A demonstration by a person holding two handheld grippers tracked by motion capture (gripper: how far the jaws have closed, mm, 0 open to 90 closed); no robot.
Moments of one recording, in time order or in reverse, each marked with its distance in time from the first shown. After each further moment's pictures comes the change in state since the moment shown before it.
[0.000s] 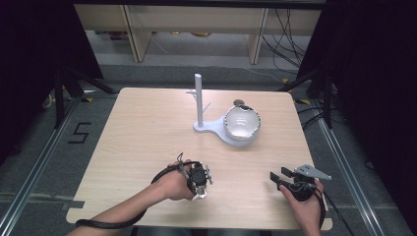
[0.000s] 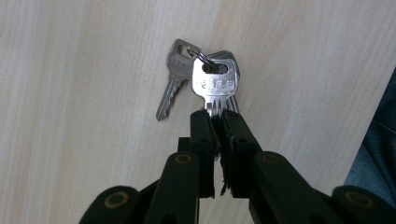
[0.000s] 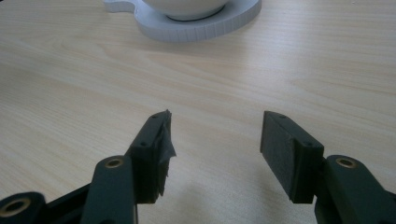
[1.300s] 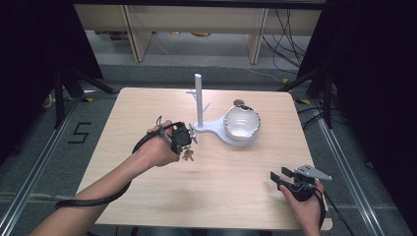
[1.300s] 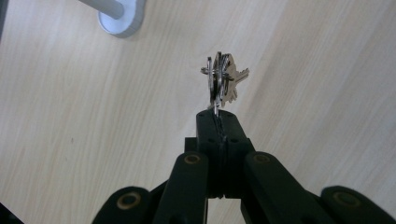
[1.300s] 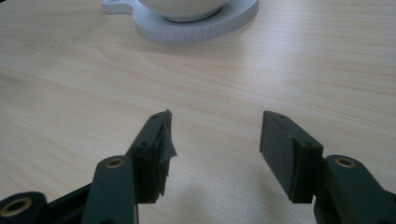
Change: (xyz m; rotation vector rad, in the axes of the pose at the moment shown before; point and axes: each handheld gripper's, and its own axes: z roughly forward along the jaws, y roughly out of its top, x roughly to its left) left arm 0.066 -0.010 -0.090 -0.060 0.290 -0.091; right arm 0.001 0.000 -0.001 -0.002 0.010 0.019
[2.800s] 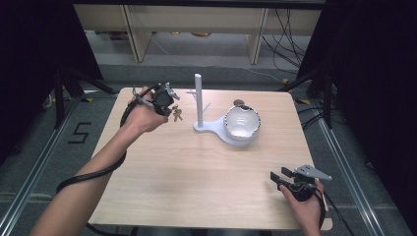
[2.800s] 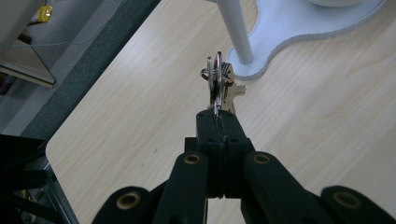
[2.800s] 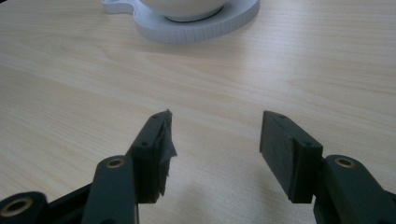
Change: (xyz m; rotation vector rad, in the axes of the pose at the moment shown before) left arm 0.093 -0.011 -0.015 -0.182 0.169 -0.279; right arm 0.000 0.000 0.000 0.007 0.006 0.001
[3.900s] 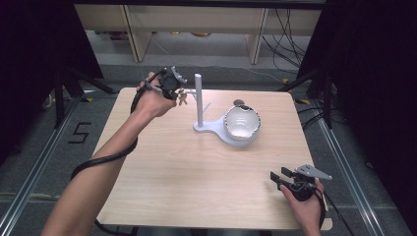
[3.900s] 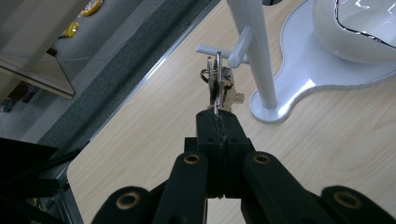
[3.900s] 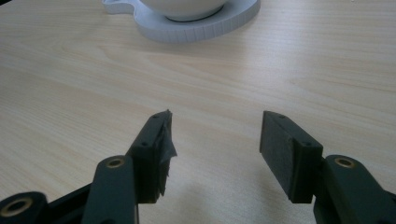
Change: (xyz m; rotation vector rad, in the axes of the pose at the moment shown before) left arm 0.011 0.037 0.005 -0.080 0.062 -0.047; right arm -0.001 0.000 0.002 -0.006 0.013 0.011
